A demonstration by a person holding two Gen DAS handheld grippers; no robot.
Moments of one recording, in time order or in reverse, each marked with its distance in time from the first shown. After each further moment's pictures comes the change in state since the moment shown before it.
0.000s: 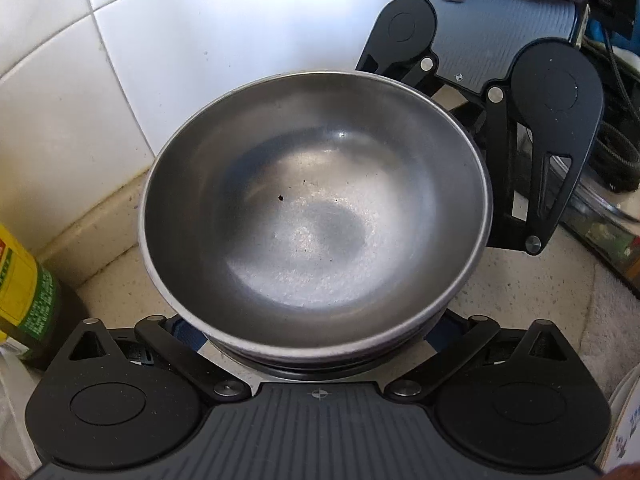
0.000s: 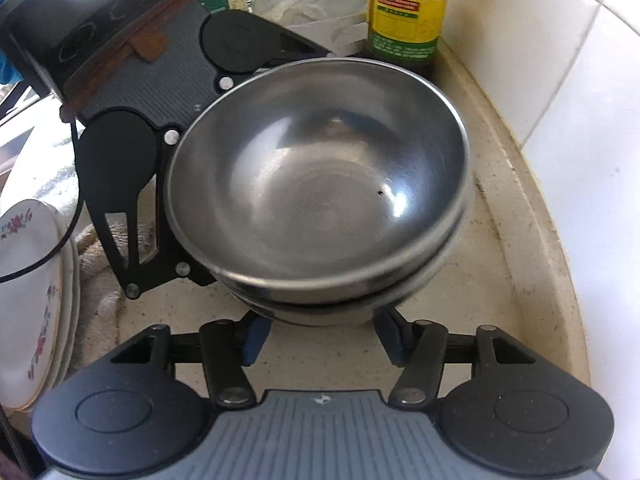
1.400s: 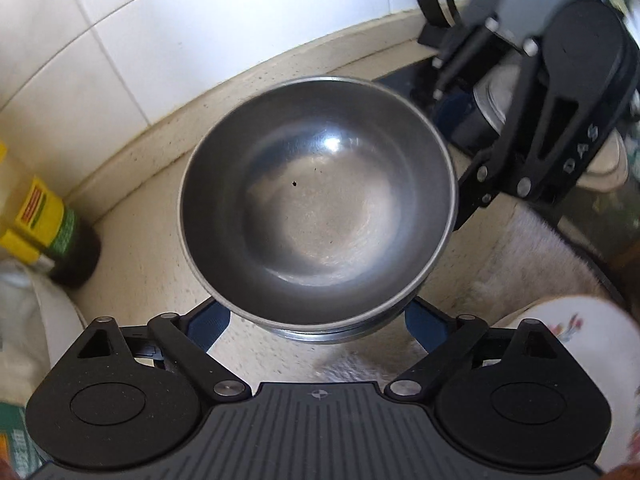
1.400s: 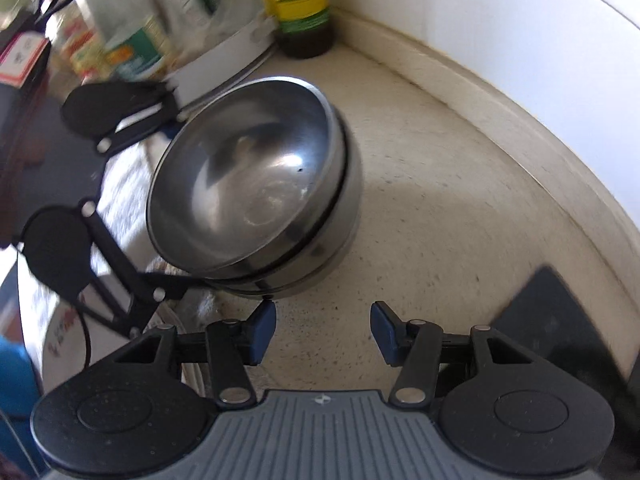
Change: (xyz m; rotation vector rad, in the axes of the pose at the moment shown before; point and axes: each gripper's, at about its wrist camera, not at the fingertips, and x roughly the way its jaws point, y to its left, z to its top) left arm -0.055 -0.060 -0.007 0.036 0.149 0.077; right arm -0.022 0.065 -0.011 0.525 0.038 -0.077
